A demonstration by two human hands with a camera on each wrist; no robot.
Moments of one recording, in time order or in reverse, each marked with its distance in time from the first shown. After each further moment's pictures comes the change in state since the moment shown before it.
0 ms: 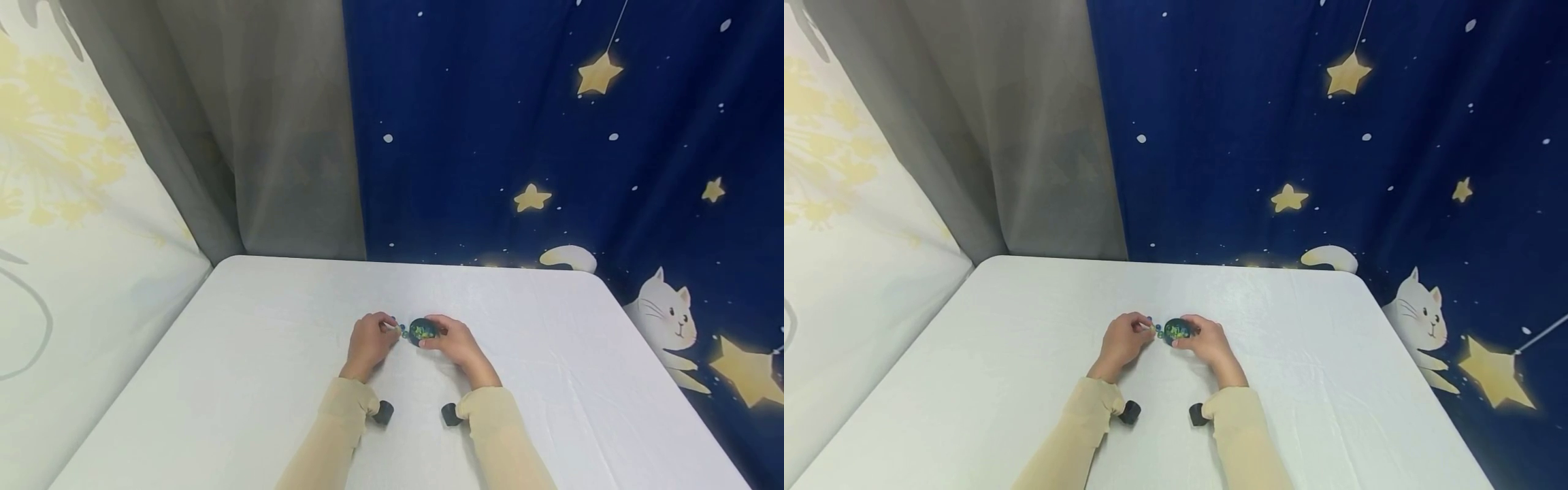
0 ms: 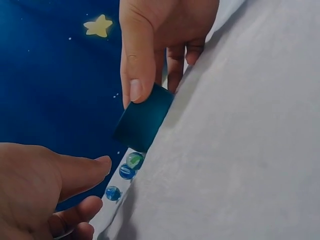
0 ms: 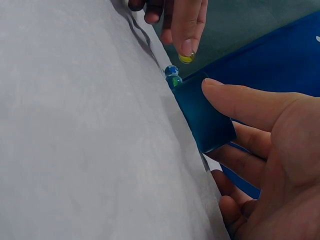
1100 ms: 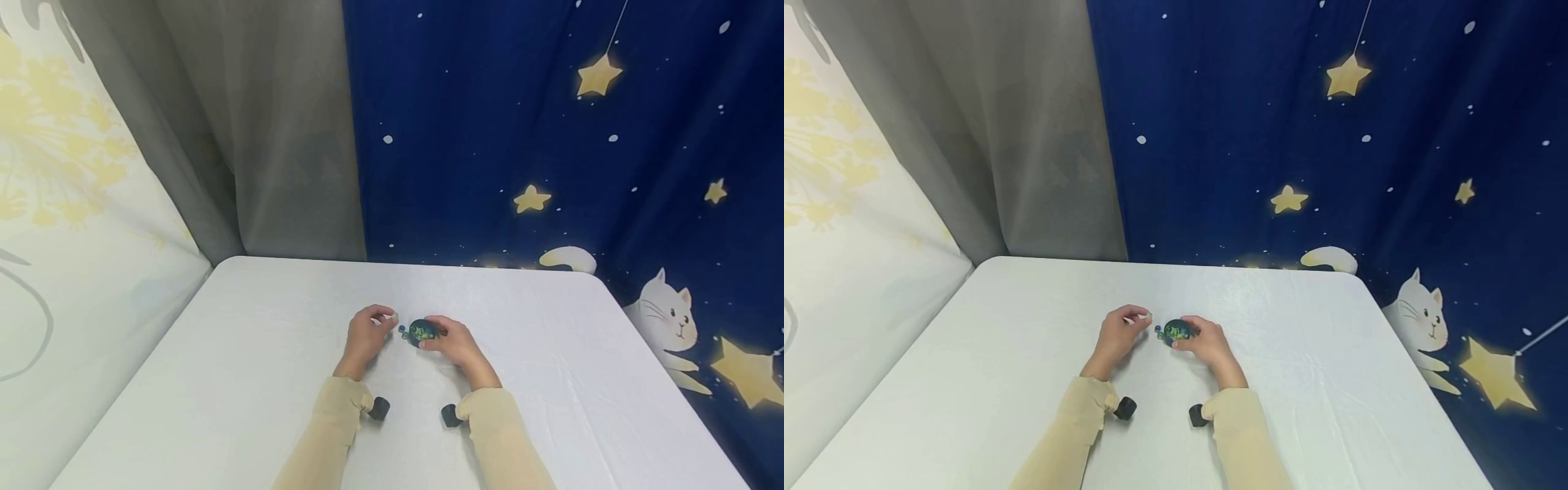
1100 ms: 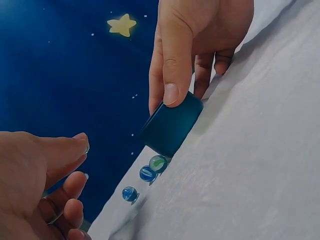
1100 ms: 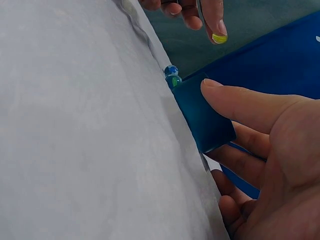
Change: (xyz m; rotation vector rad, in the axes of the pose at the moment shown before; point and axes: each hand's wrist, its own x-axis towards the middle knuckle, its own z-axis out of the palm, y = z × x) left_hand 0.008 0.002 -0.012 -0.236 0.036 -0.019; right_hand 0.002 0.002 0.001 -0.004 0.000 0.004
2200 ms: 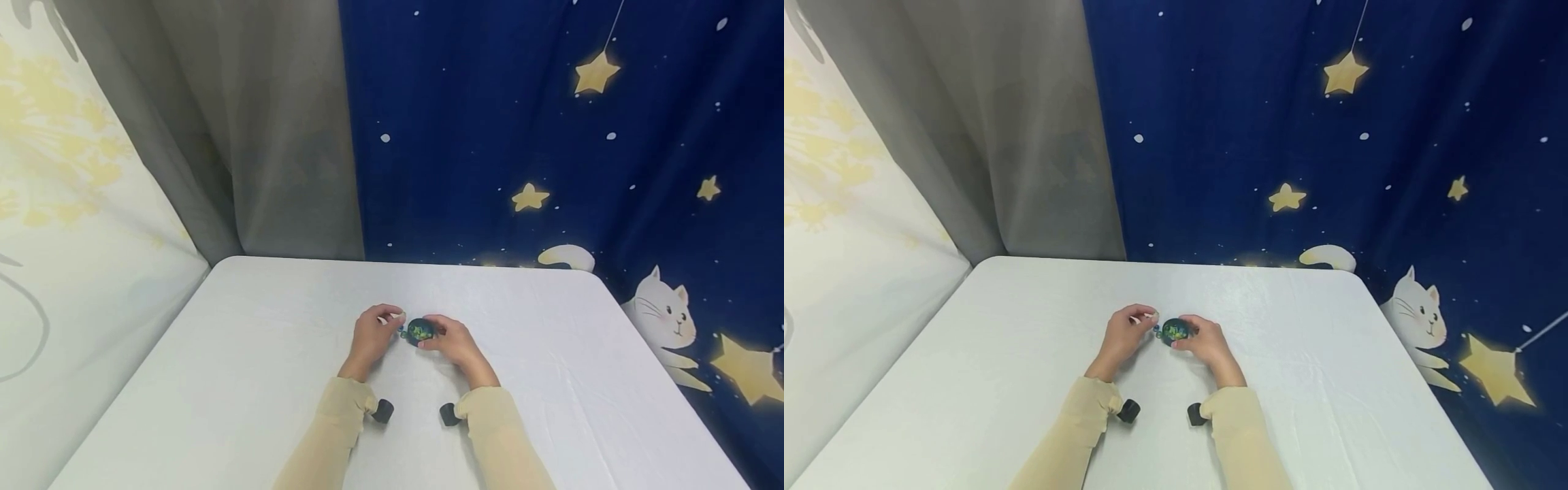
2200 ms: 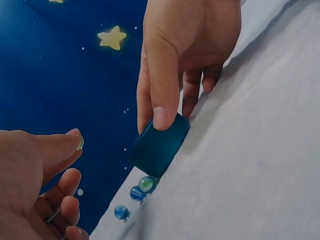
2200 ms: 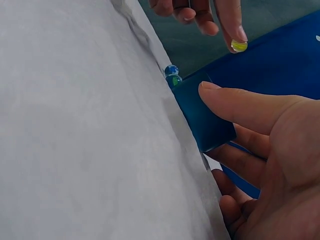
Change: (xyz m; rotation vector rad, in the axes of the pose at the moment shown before) left_hand 0.001 0.009 0.008 -0.026 -0.027 0.062; right_hand 0.004 -0.002 0.001 -0.005 0.017 0.015
